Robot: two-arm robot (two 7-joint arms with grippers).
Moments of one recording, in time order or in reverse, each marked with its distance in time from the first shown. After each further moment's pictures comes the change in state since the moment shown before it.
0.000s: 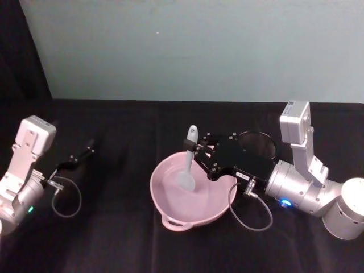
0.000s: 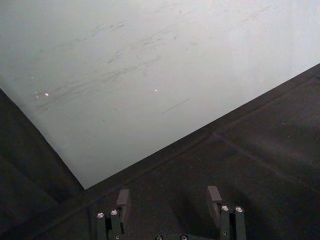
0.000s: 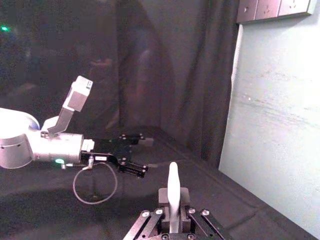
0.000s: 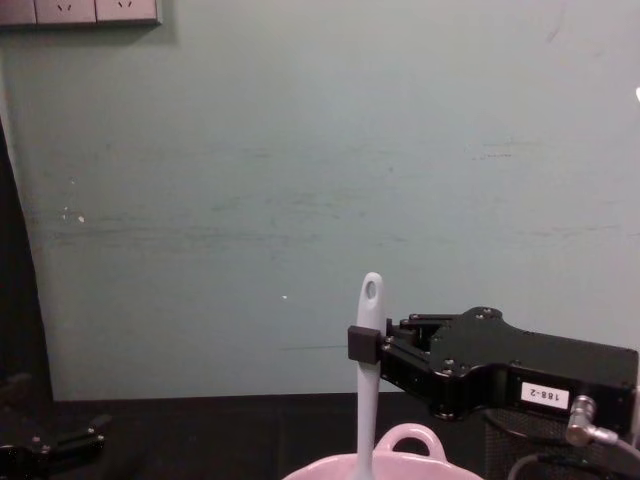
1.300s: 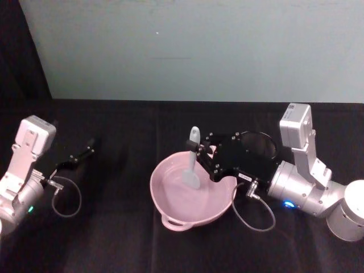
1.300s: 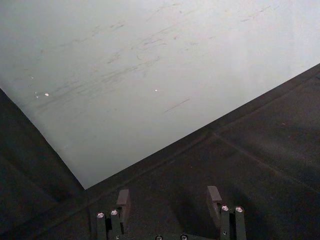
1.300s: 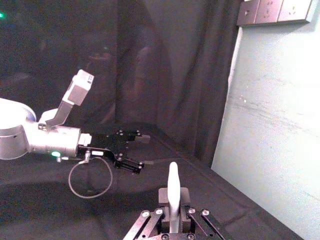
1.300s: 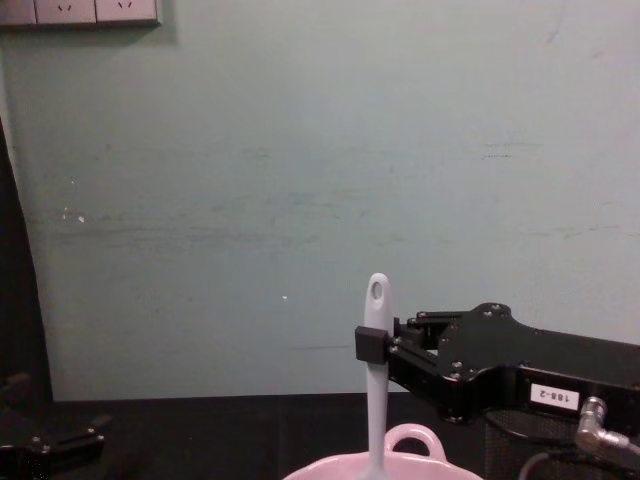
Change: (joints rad) left arm 0.000 0.000 0.000 0.000 0.000 0.000 0.000; right arm -0.021 0.013 0.013 -0.034 -0.052 -0.010 -0.024
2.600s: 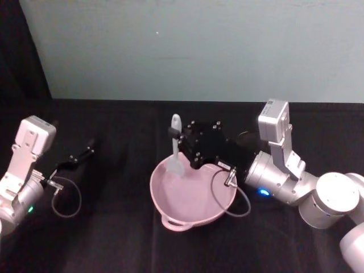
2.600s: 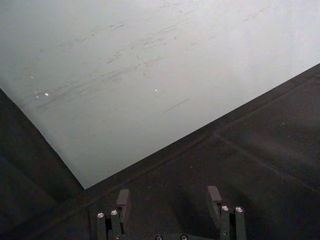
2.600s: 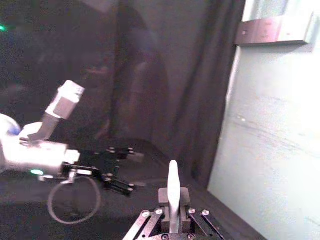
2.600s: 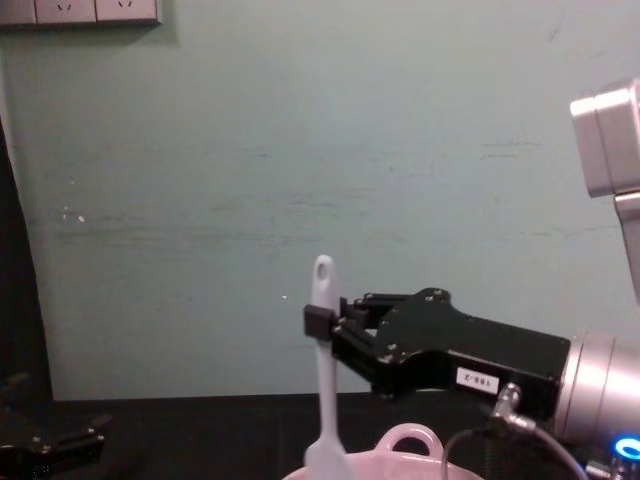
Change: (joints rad) left arm 0.000 0.000 0.000 0.000 0.000 0.000 0.000; right arm 0.083 -0.135 -0.011 0.171 -0.052 -0.118 0.025
